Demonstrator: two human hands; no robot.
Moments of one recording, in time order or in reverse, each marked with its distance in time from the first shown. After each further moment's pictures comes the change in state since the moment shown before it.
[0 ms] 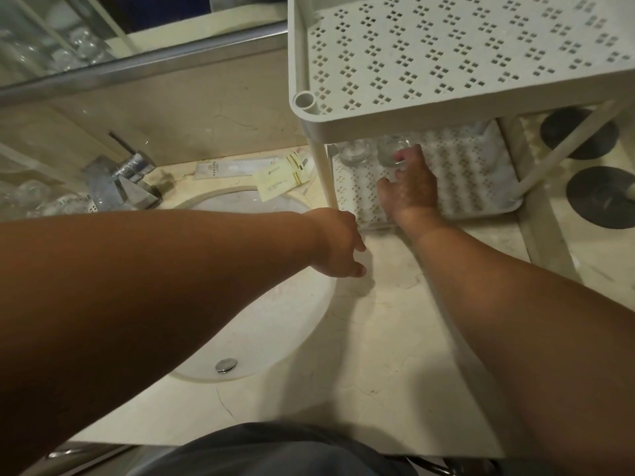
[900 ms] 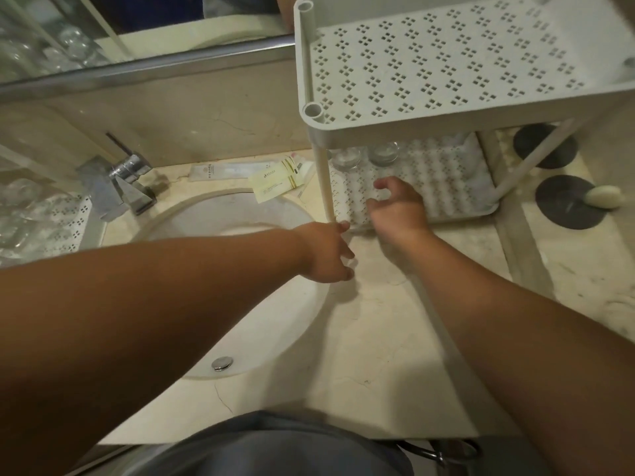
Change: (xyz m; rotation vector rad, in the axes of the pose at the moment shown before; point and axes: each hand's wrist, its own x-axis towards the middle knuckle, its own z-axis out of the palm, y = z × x) left_hand -0.014 -0.005 0.020 -0.197 0.047 0.035; right_hand -0.044 -0.009 -0.010 0.045 -0.086 0.106
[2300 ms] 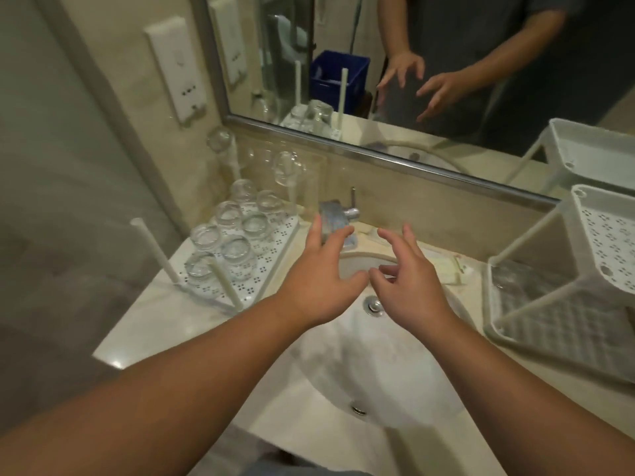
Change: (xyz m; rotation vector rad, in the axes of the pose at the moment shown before) left_hand -0.278 -0.214 0.086 -0.938 0.976 -0.331; right_hand -0.191 -0.233 0.184 -0.198 -0.343 -0.592
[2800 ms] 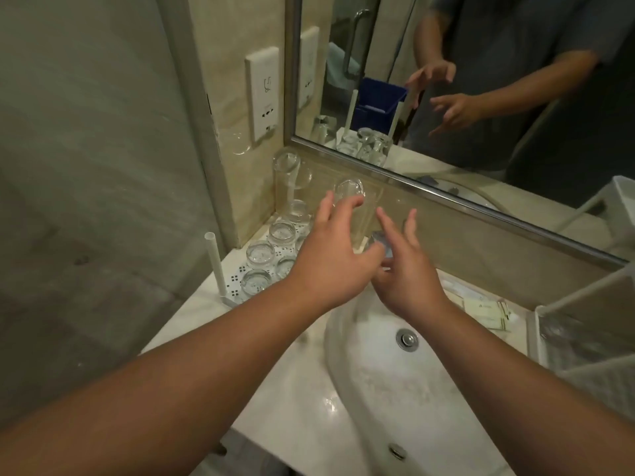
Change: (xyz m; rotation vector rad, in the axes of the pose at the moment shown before) left_hand 0.012 -0.023 -0.104 -0.211 0.247 0.024; right_hand 0.054 -0.108 0.057 -0.177 -0.071 -0.169
